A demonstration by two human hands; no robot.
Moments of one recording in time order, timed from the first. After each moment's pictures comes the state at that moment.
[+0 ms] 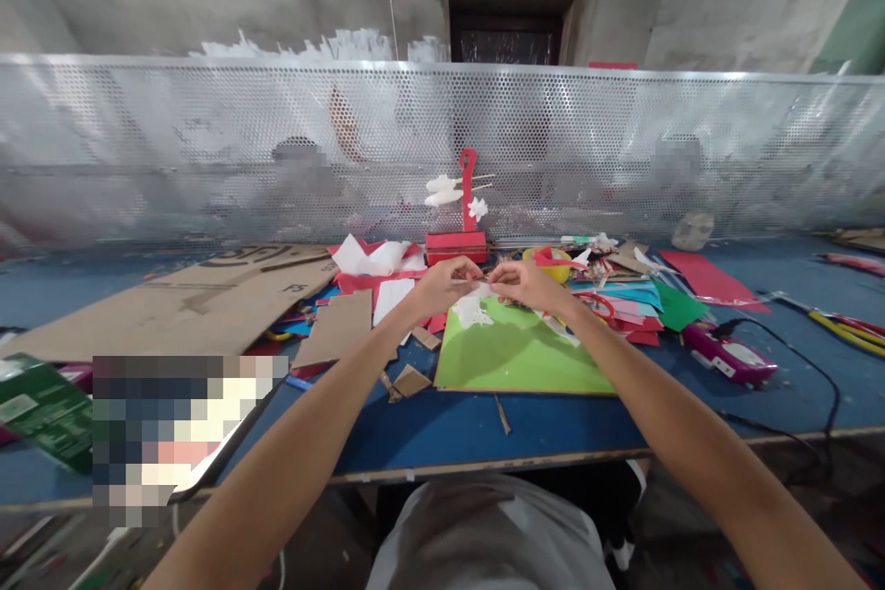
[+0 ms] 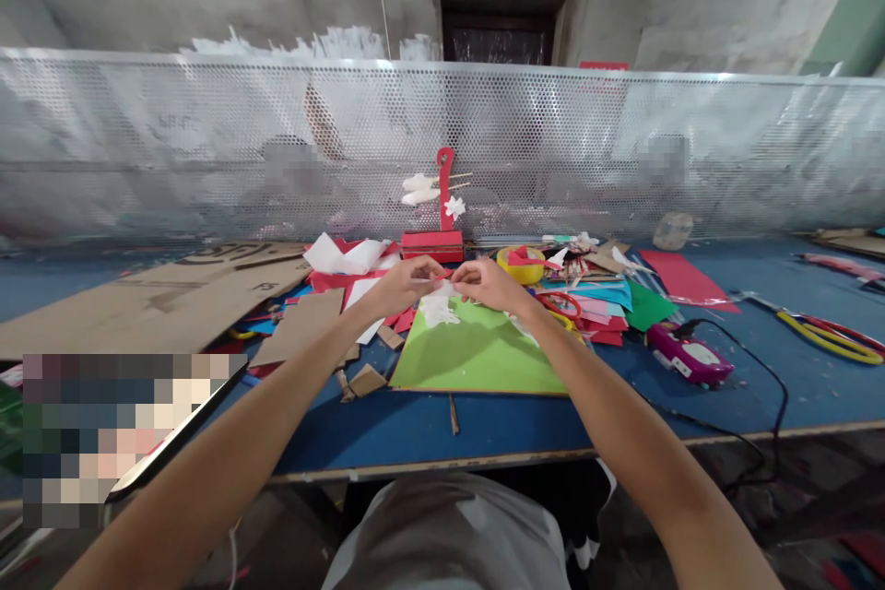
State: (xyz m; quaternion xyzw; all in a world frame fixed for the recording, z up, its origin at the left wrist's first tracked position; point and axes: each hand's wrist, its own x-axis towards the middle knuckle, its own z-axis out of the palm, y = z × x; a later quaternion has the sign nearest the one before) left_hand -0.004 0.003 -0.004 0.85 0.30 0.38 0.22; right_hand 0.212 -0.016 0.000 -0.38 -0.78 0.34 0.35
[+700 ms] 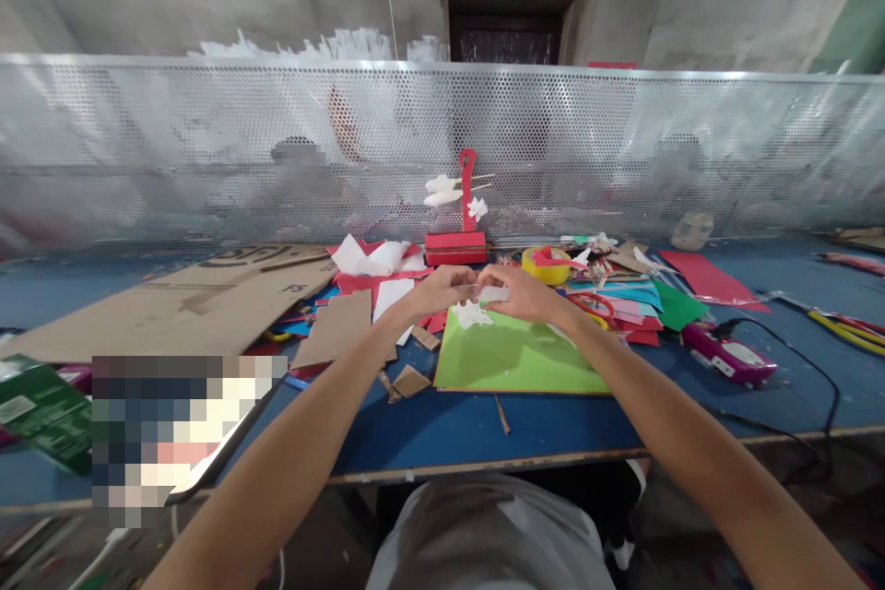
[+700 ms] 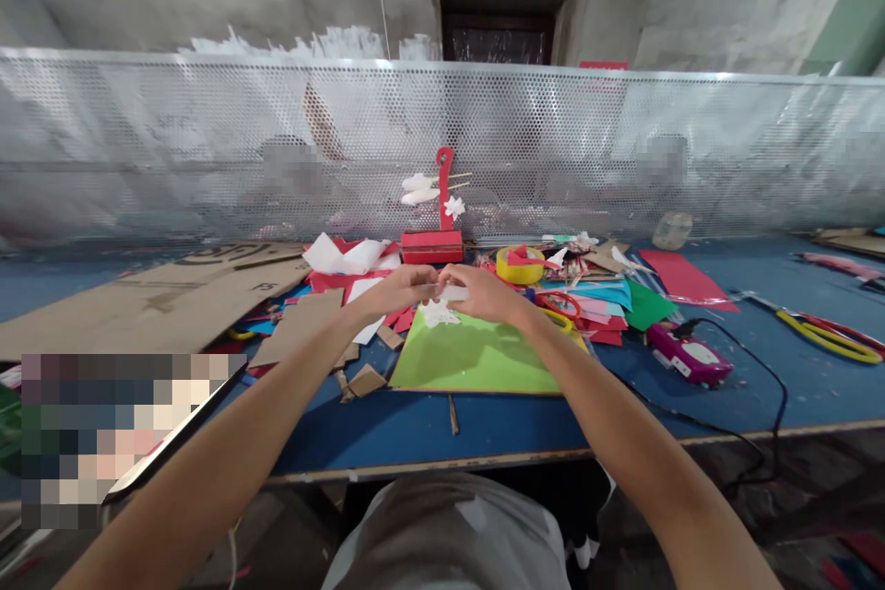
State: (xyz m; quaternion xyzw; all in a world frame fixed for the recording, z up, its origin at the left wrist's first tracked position) left_hand -0.007 0.004 -0.005 0.83 0.31 0.30 0.34; right_hand 0.208 -0.021 -0.003 -0.29 -0.89 0.12 0.32
